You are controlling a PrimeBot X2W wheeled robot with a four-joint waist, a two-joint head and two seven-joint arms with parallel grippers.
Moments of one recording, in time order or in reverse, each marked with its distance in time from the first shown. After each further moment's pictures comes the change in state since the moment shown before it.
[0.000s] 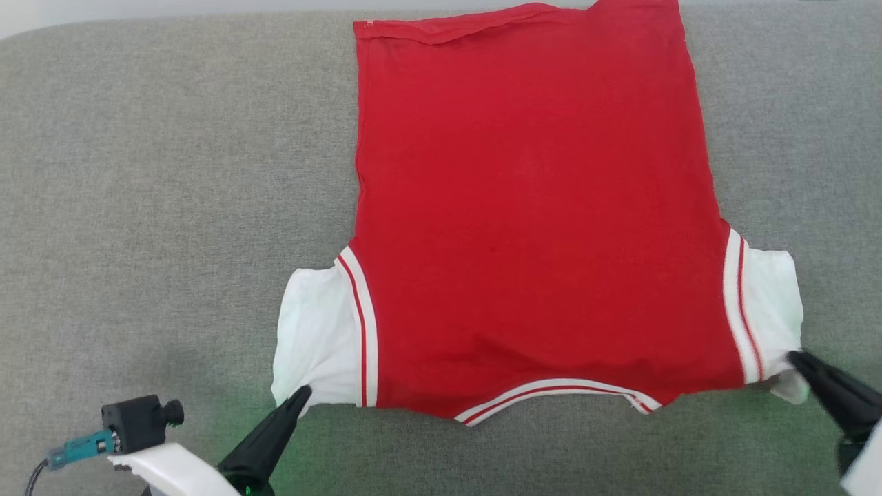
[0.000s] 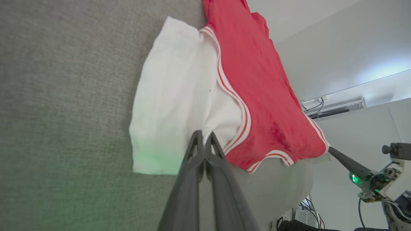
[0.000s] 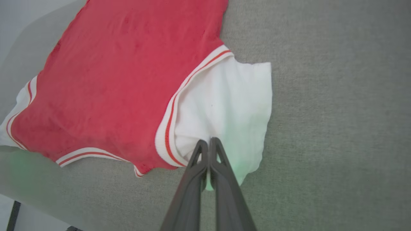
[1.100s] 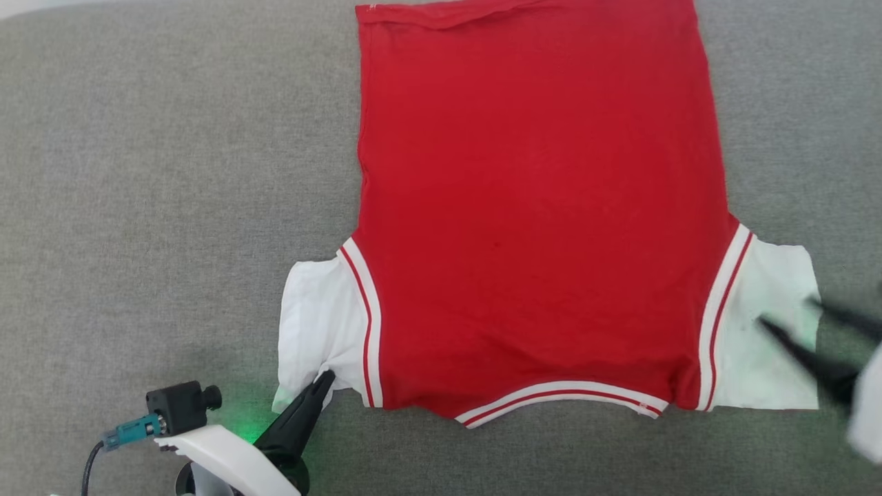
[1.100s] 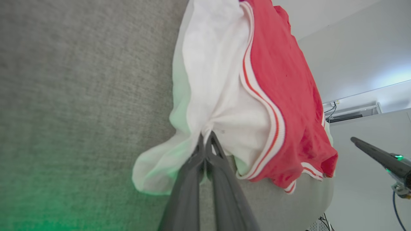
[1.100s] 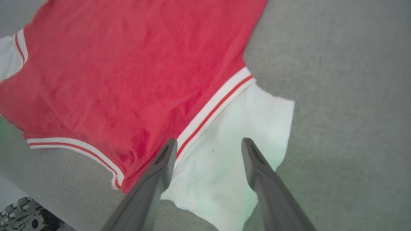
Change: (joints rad) left arm -0.110 -0.188 -0.044 0.301 0.077 -0.059 -0.001; right arm -0.192 -0.205 0.218 0.098 -0.003 0.000 0.008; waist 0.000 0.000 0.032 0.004
